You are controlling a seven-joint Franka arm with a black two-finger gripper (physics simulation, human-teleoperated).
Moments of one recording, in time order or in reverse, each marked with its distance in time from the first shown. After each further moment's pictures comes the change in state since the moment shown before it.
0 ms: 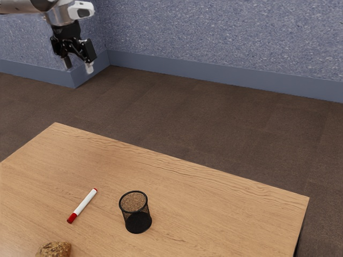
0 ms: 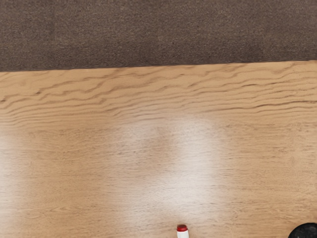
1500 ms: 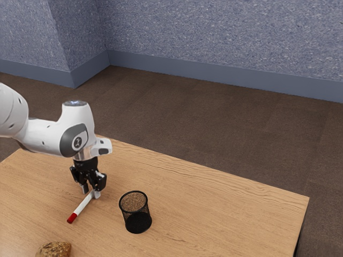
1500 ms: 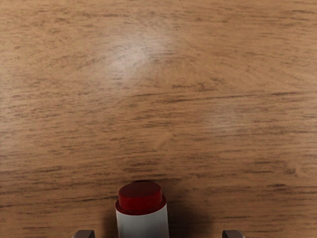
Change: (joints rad) arm -0.008 -0.035 -0.047 -1.082 0.041 0.847 -0.092
